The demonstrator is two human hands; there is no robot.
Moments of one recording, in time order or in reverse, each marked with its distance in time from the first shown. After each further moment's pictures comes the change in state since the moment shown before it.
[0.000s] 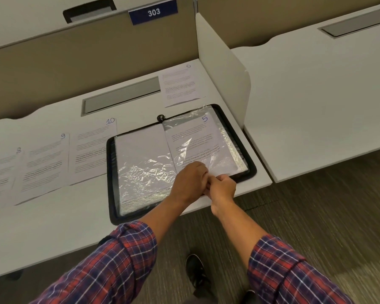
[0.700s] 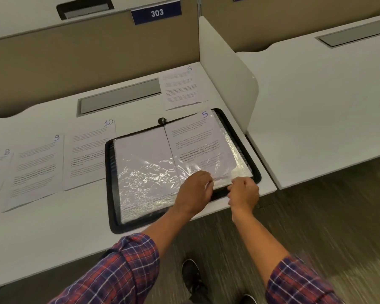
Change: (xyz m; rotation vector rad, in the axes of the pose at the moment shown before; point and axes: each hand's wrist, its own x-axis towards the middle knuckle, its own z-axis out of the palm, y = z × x) left_hand -0.006 -0.022 0.015 -0.166 0.033 0.049; right_hand 0.004 -0.018 -0.018 -0.255 0.270 -0.273
